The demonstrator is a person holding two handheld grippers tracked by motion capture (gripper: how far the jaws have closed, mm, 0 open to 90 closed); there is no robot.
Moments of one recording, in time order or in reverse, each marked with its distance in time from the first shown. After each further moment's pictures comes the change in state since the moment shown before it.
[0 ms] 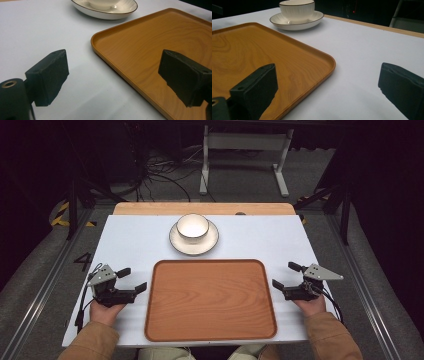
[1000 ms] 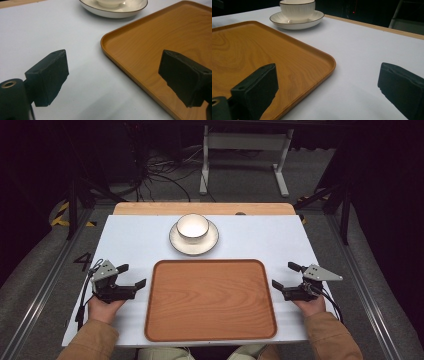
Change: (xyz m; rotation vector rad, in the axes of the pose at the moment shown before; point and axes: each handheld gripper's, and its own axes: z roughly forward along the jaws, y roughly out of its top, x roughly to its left) left arm 0.000 0.017 0.000 0.050 0.062 0.054; right arm 0.002 0.000 0.000 0.002 -0.006 -0.019
